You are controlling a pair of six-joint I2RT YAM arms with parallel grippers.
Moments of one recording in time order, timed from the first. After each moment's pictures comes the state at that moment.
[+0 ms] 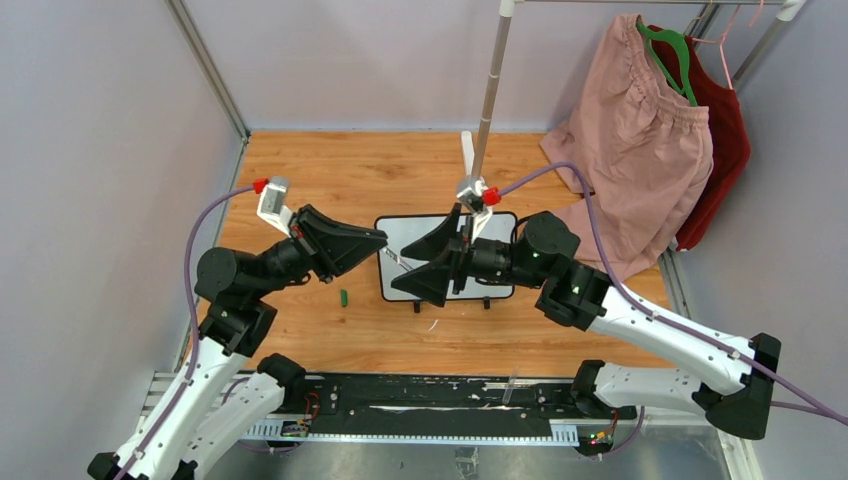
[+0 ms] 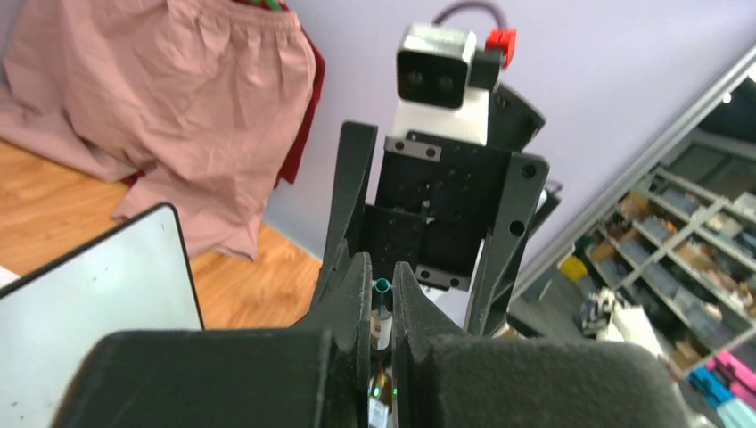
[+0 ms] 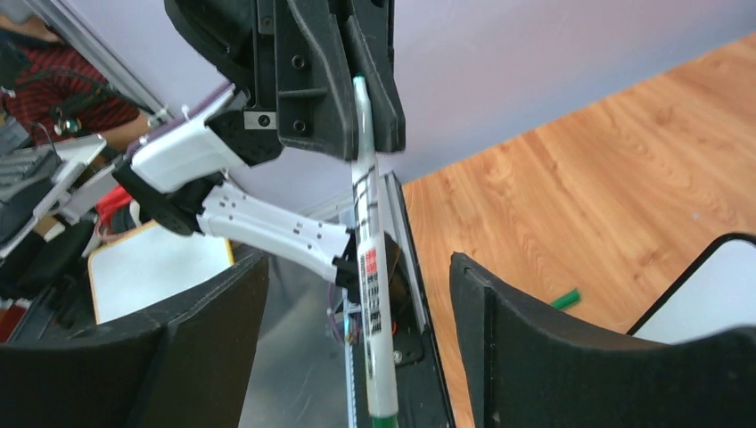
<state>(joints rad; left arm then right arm) -0.47 0.63 0.75 0.28 0.70 -0.87 1.05 1.06 1.05 0.11 -0.39 0.44</state>
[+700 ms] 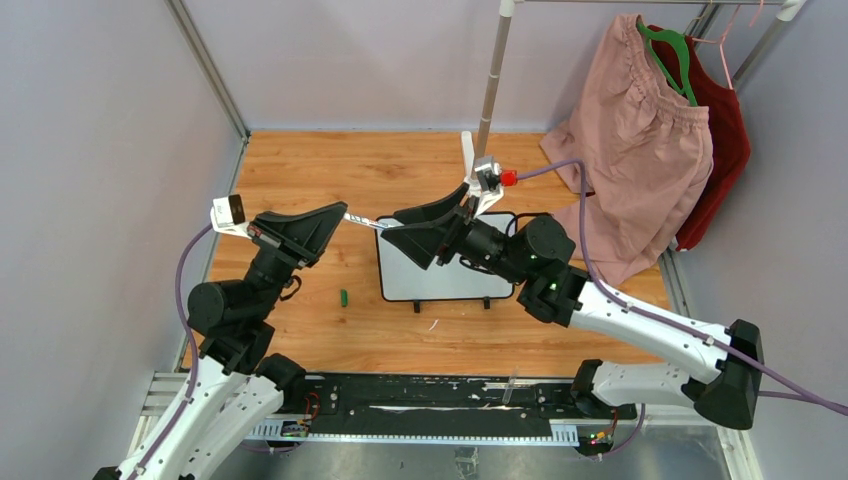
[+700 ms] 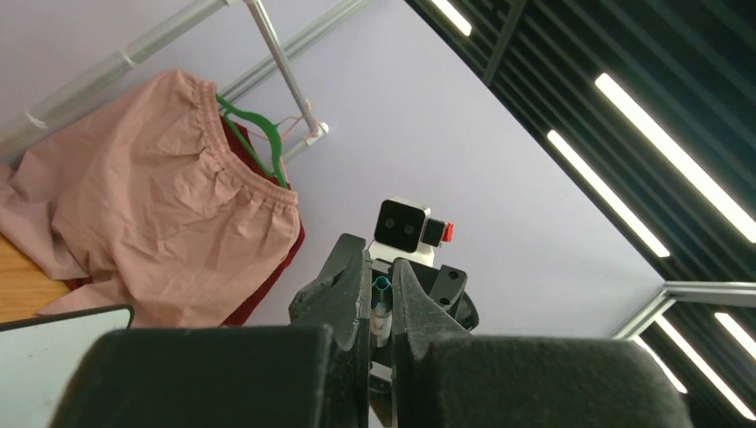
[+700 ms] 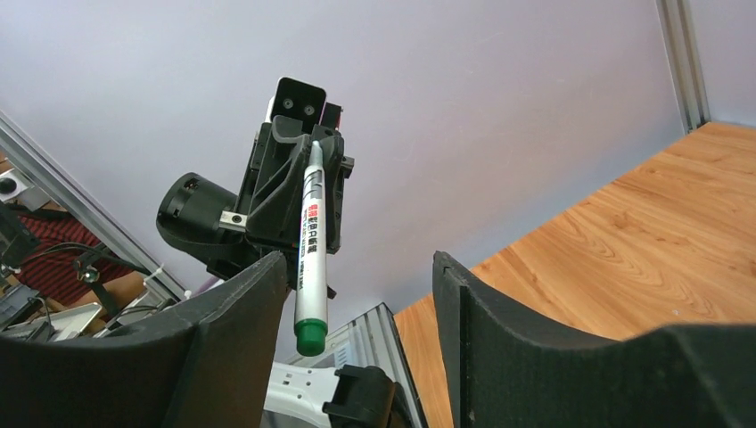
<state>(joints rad) -0.49 0.48 0.62 0.47 0.16 -1.23 1.05 1.11 0.98 0.50 -0.12 0.59</state>
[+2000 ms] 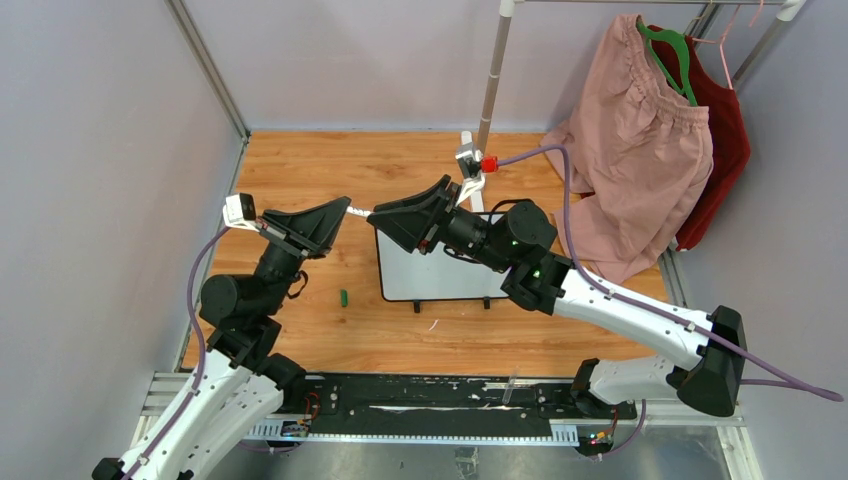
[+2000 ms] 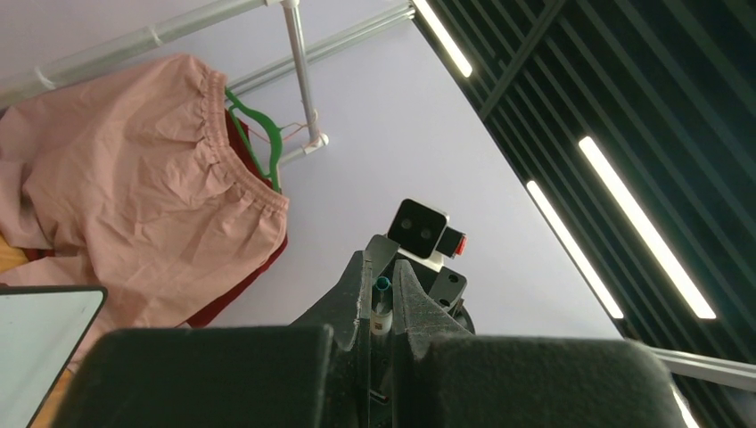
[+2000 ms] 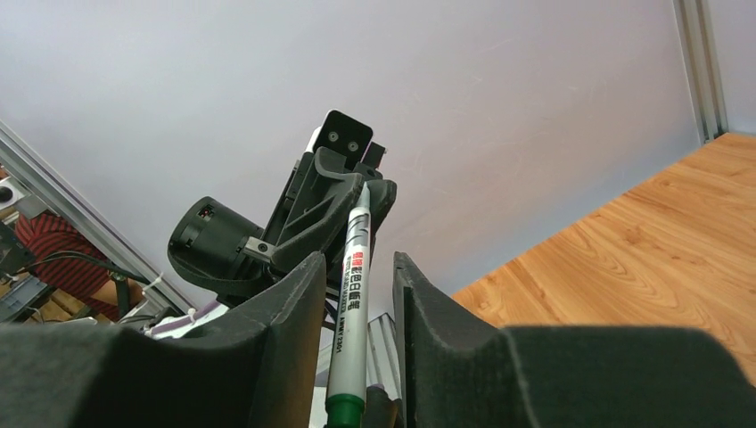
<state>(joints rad) -0.50 0.52 0.58 0.48 0.06 -1.39 1.05 1.23 1.10 0.50 -0.14 0.60</state>
